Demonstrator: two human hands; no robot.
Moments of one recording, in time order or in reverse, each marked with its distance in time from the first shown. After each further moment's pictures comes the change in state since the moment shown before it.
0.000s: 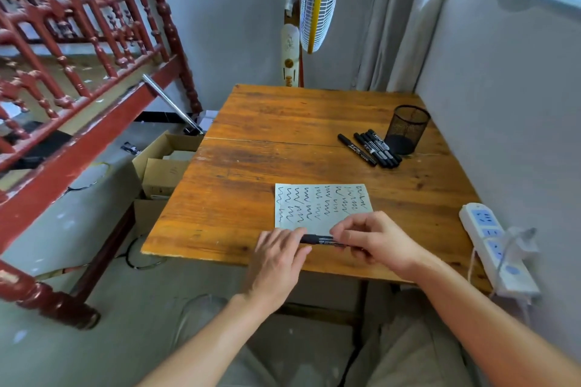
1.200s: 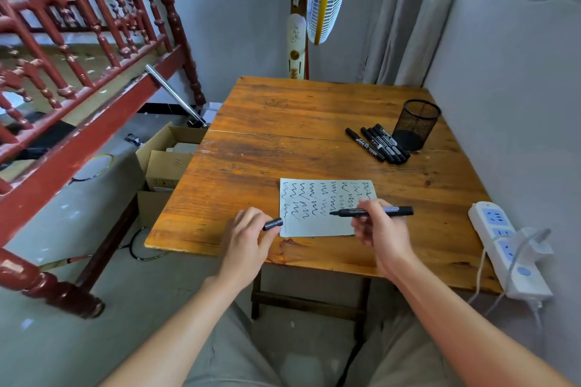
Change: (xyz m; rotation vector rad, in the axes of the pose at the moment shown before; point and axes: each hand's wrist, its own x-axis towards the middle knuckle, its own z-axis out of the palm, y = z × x) left_hand 0.004 -0.057 -0.016 -0.048 -0.009 -0.212; right_hand 0.018 0.011 0.024 0.440 0.525 -0.028
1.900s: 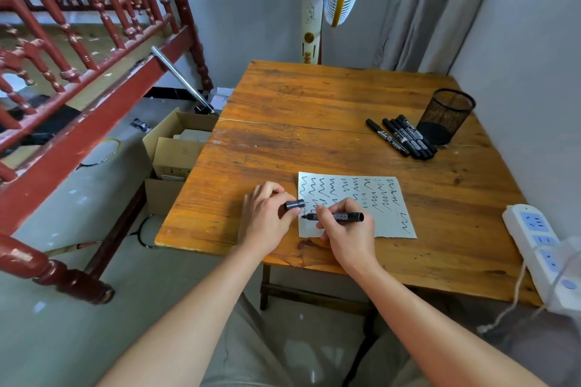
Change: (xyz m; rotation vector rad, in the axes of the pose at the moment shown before) left_hand 0.048 -0.020 0.018 0.136 -0.043 -0.105; right_hand 0.016 0.051 0.073 -0.344 0.011 -0.253
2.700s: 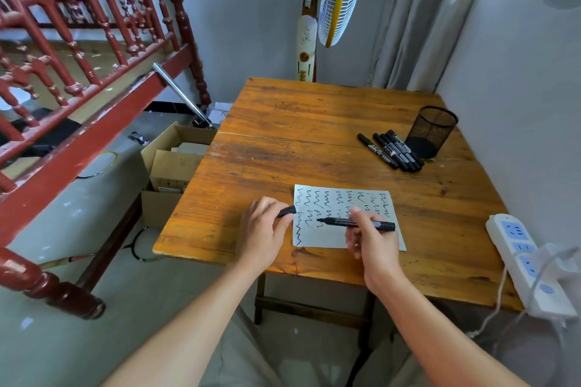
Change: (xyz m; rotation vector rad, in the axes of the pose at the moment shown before) left_hand -0.016 0.007 -0.007 -0.179 0.034 0.019; right_hand -0.009 -0.019 -0.045 0.308 0.073 0.217
